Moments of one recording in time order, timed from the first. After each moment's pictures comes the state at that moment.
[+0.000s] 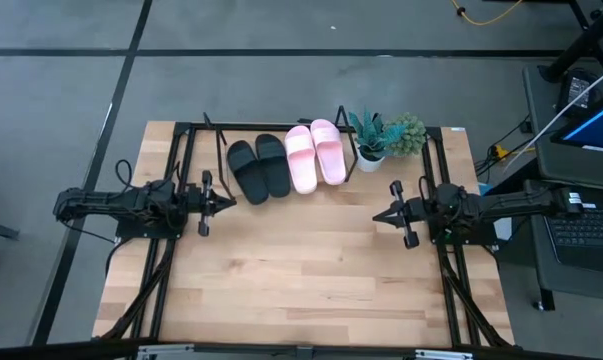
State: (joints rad) left arm 0.02 0.06 0.01 0.00 -0.07 0.06; right arm -0.01 0.46 0.01 0.45 -0.20 -0.11
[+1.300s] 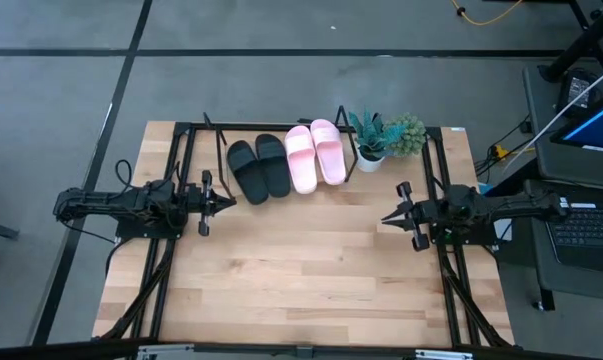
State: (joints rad) left arm 0.02 0.06 0.02 0.00 -0.07 0.06; right arm 0.05 0.22 0.01 0.30 -0.19 -0.14
